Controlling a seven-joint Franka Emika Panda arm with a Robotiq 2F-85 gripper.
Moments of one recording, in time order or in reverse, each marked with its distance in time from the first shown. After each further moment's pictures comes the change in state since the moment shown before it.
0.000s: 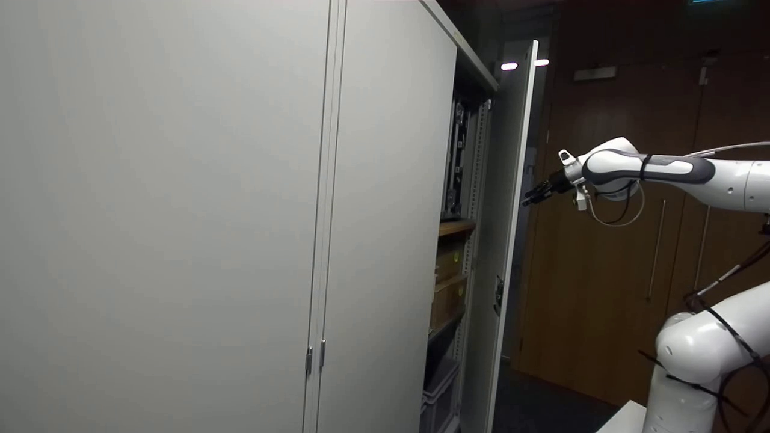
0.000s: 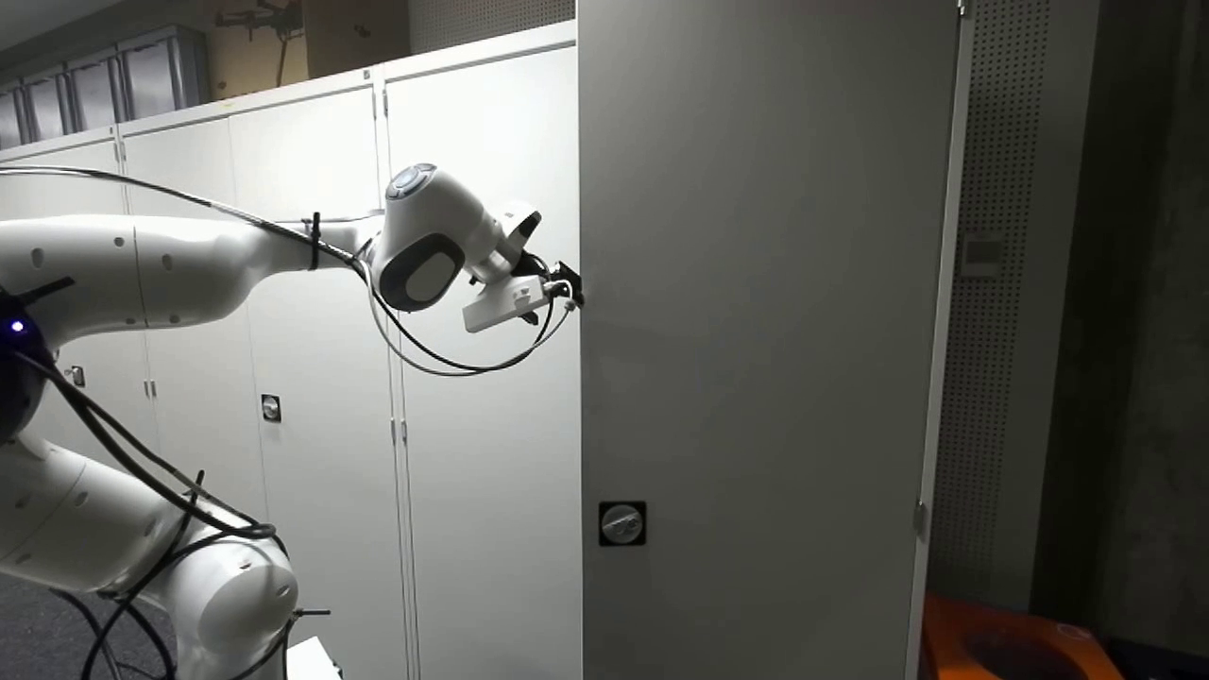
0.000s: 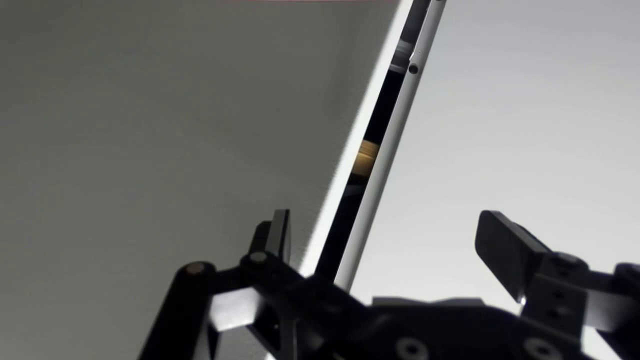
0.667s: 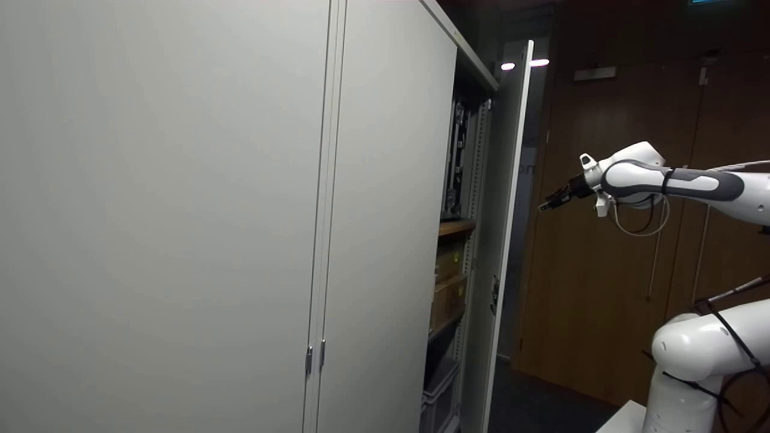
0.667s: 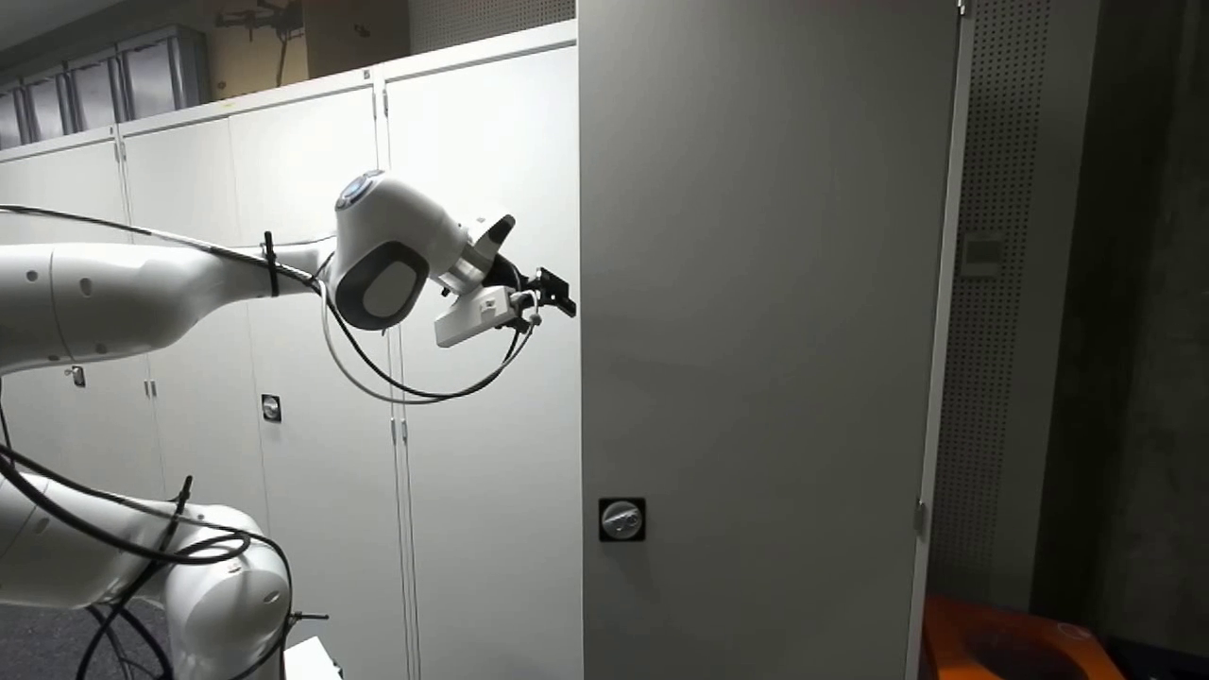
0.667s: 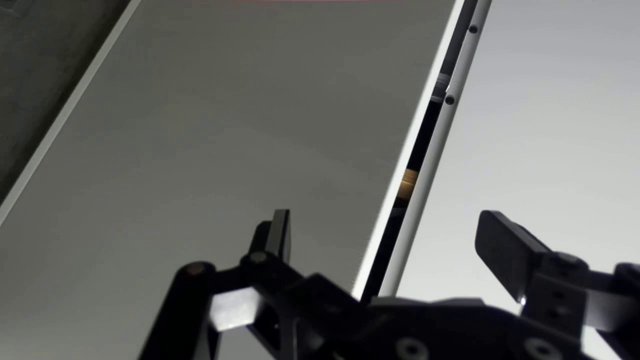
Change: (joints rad) arm -0.093 -0.159 0.001 -0.130 -0.138 0.025 0.122
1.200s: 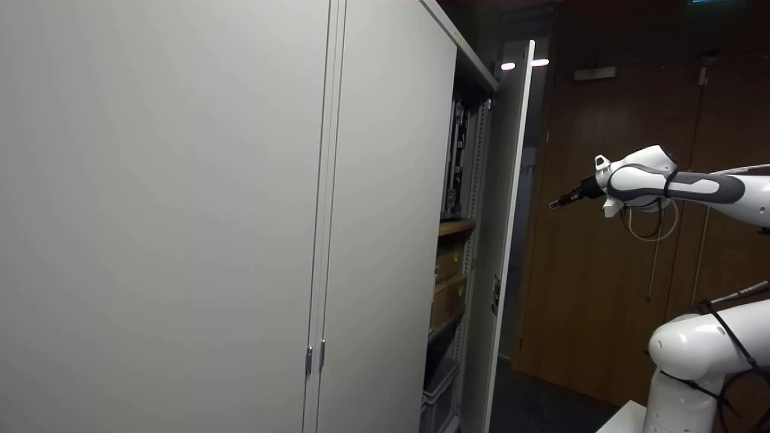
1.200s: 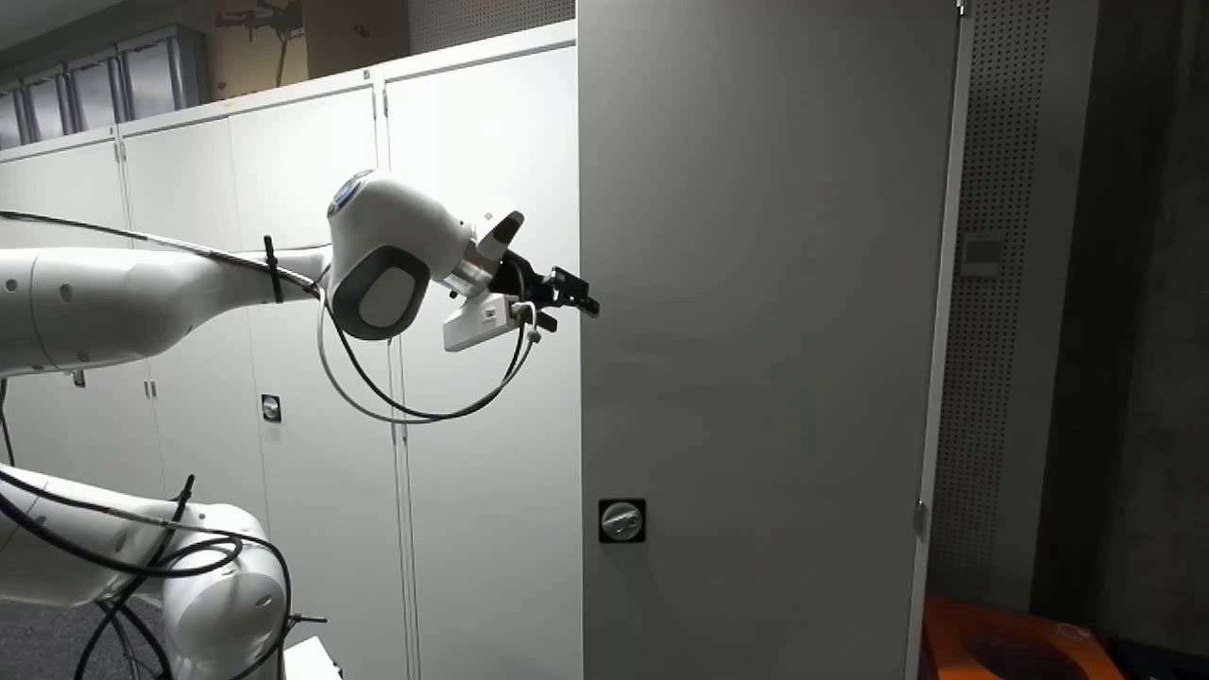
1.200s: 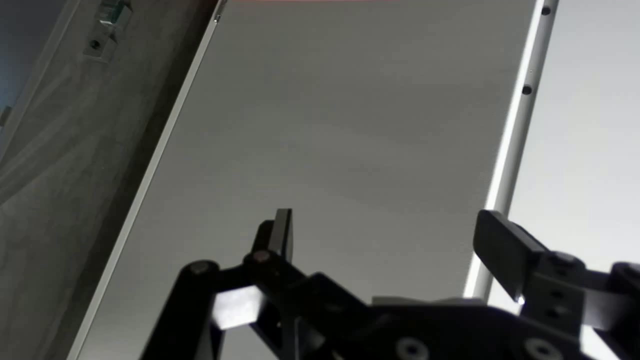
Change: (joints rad) arm -0.056 0.002 -0.072 -0.001 -0.057 0.076 0.096
